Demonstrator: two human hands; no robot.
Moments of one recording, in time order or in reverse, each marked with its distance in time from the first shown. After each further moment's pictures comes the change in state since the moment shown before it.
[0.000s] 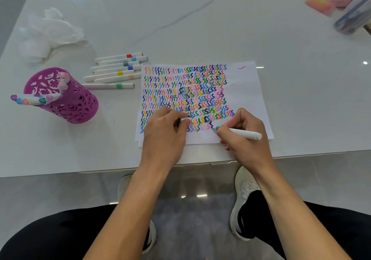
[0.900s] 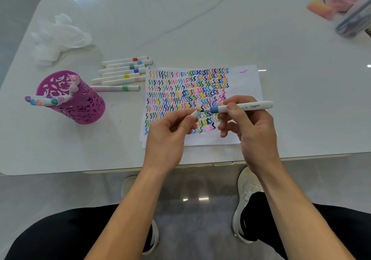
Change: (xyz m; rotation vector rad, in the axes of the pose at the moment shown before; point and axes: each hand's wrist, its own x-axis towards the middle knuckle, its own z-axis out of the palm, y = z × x) left_hand -0.010 0.016 -0.017 -0.808 -0.087 -0.270; right_hand -0.003 -0.037 0.005 0.463 -0.055 -0.055
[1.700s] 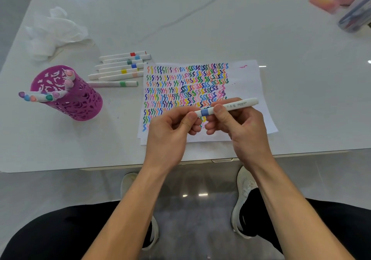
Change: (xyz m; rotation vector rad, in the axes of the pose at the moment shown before) left_hand -0.002 -0.004 0.002 0.031 -0.047 0.106; right_hand 0.000 0.013 0.004 -0.004 -0.066 0.038
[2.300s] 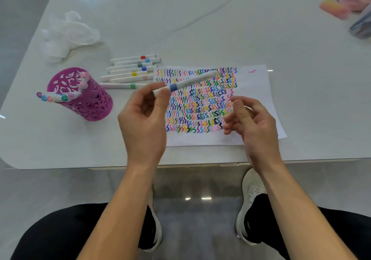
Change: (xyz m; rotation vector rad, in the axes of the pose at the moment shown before) left_hand 0.013 0.023 -0.032 -0.078 0.383 0.218; right_hand 0.011 0.007 -0.005 0.017 0.130 0.020
